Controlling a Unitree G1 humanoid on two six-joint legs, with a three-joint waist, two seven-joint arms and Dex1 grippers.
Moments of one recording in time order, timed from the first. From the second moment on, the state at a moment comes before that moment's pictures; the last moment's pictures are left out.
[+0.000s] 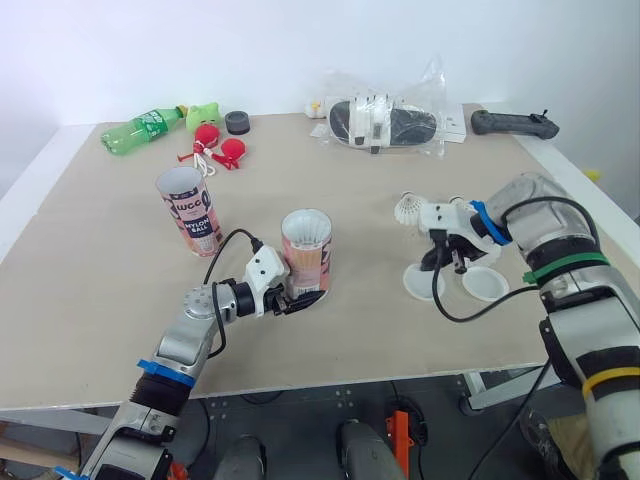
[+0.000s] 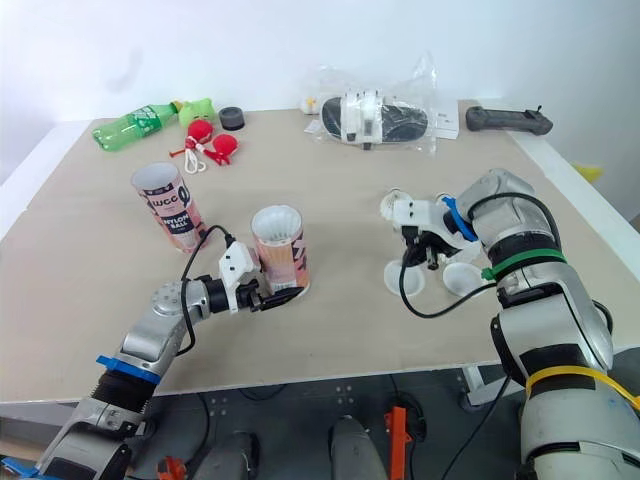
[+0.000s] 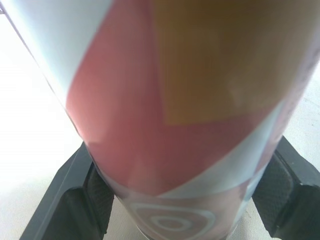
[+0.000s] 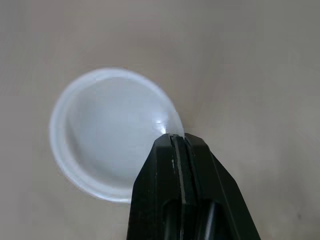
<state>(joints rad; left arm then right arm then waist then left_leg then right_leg) -0.42 0.31 -0.19 0.17 -0.19 0.11 -0.88 -1.20 -0.71 0.43 0.90 -0.17 0.15 1.55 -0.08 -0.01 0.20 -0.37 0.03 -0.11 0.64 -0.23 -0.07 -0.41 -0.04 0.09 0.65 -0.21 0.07</state>
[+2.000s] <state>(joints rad) -0.44 0.31 -0.22 0.18 -0.16 0.11 -0.90 -1.68 -0.49 0.85 0.77 0.21 0.37 1.57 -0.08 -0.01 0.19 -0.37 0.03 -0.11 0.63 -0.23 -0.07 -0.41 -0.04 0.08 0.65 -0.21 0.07</state>
